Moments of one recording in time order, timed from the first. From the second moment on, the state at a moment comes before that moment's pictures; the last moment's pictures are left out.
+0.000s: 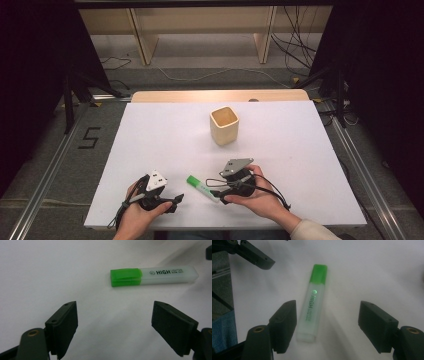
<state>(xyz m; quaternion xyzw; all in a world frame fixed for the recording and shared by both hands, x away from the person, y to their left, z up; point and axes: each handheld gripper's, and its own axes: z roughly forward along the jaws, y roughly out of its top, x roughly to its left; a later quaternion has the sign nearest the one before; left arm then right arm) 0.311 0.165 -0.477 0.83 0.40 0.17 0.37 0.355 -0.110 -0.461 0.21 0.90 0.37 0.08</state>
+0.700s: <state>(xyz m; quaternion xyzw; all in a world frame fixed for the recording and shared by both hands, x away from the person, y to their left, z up) 0.312 0.166 -0.479 0.82 0.40 0.17 0.36 0.366 -0.070 -0.481 0.20 0.92 0.35 0.06</state>
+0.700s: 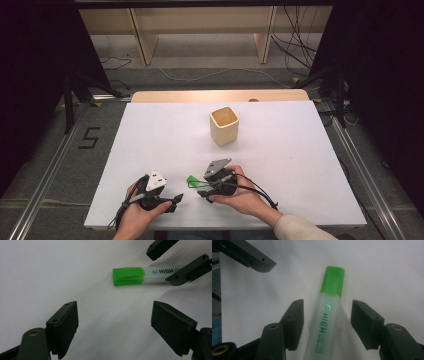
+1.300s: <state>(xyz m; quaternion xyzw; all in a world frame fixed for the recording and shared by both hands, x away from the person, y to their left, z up) 0.312 0.166 -0.480 0.83 0.40 0.17 0.36 0.364 -0.063 -0.487 0.20 0.92 0.33 0.07</state>
